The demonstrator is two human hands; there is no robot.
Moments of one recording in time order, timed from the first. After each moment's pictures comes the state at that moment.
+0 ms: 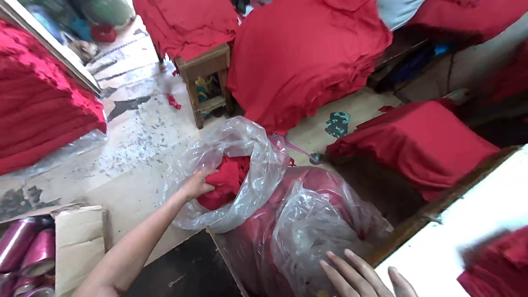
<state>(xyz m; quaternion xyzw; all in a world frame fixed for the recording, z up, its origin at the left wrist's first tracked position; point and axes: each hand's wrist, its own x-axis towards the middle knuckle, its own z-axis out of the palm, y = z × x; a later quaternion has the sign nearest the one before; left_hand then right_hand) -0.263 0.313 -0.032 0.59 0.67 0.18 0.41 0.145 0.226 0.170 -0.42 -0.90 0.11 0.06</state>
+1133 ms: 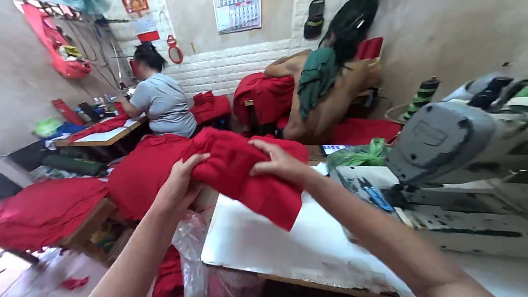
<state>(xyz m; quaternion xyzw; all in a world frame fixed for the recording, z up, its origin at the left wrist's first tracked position) 0.063 0.248 0.352 0.56 0.27 0.45 0.64 0.296 0.177 0.339 -0.46 -0.67 0.33 0.48</state>
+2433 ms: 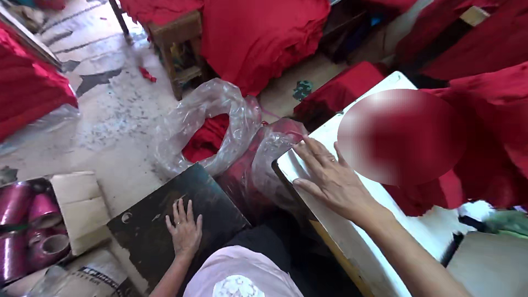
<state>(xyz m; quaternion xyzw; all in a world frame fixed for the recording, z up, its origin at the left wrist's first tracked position) -0.095 -0.034 -0.088 0.53 0.83 0.17 0.04 0.193 0.191 0.171 -0.38 -0.92 0.04 0.07</state>
